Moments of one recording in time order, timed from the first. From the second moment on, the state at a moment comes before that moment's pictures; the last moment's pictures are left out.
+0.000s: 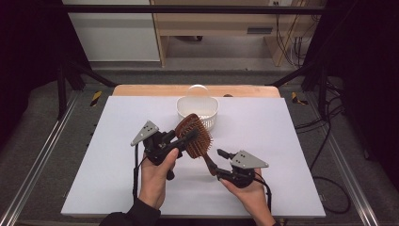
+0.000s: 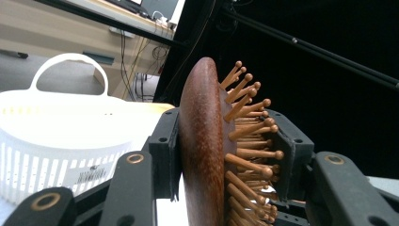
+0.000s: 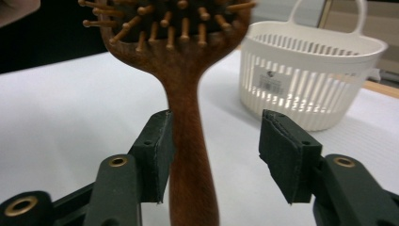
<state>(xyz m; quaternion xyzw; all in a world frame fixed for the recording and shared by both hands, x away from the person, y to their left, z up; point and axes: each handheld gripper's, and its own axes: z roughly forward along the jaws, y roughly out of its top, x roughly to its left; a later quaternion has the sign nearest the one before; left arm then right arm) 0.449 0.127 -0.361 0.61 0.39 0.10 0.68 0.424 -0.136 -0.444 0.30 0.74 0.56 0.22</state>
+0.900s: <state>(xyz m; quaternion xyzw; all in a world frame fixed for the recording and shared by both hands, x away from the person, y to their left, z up) 0.449 0.136 -0.335 0.58 0.41 0.14 0.69 0.430 -0.183 -0.457 0.36 0.70 0.56 0.27</state>
